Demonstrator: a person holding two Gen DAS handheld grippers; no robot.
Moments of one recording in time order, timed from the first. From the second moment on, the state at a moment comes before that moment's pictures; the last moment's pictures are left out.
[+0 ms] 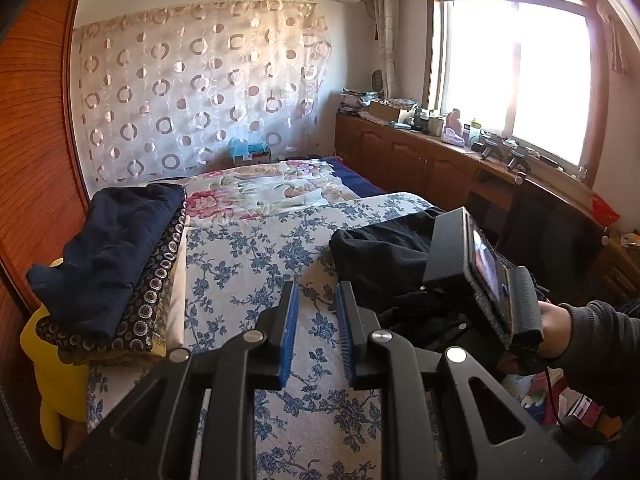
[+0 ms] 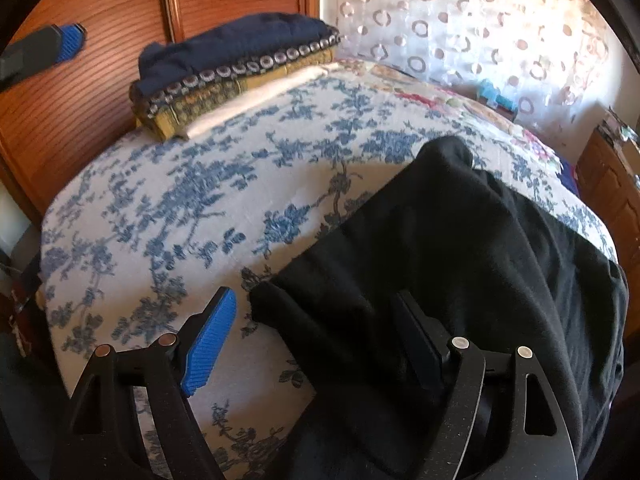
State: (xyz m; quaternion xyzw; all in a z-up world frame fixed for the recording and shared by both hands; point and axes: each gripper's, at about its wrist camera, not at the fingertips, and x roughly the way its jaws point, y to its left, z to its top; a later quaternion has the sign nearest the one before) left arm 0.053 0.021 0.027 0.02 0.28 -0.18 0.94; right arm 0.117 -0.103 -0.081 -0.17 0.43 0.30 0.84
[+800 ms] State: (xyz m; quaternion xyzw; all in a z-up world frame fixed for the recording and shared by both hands) left arm 0.060 0.016 0.016 0.01 0.29 -0.19 0.94; right arm 0.153 -0.185 0.013 -0.10 0.35 0.24 0.90
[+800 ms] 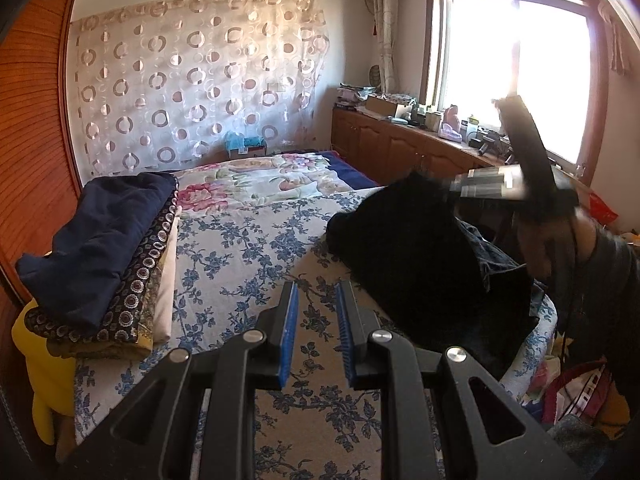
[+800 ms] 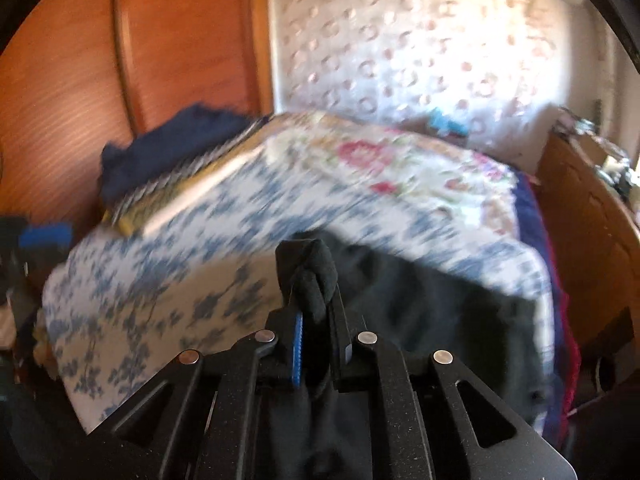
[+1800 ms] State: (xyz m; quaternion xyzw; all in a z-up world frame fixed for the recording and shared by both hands) left arm 0.075 -0.049 -0.016 0.03 0.32 -0.23 0.92; right arm 0.088 -0.310 0.002 -0.07 0.37 0.12 0.92
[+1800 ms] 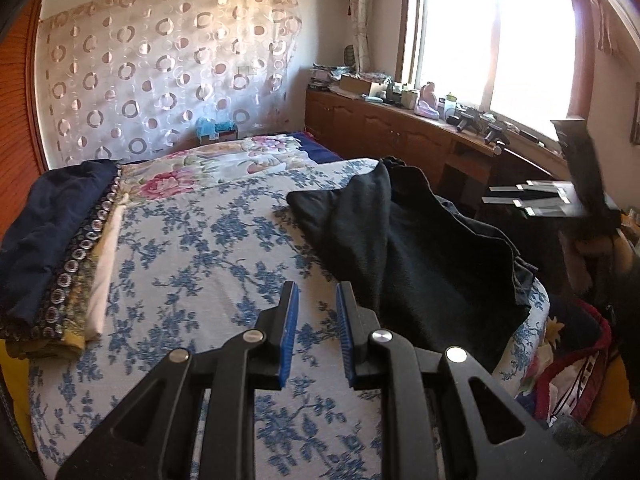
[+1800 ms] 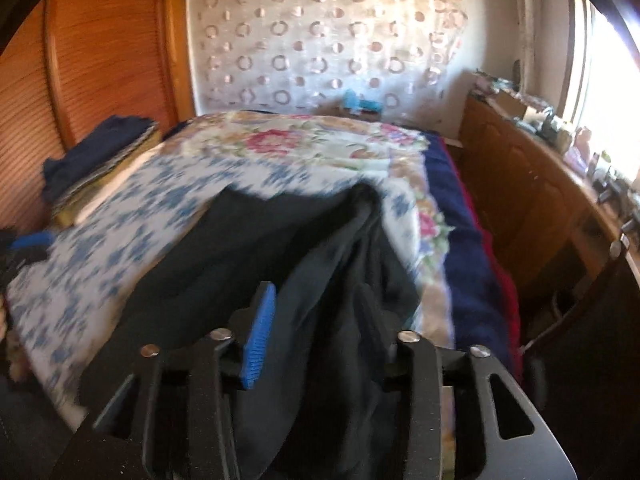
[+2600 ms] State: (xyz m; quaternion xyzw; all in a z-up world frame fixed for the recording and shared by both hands) left arm 0.068 -0.097 -0.042 0.06 0.34 -0.26 0.90; right arm 0.019 -0.333 -0.016 -0.02 0.35 0.12 0.93
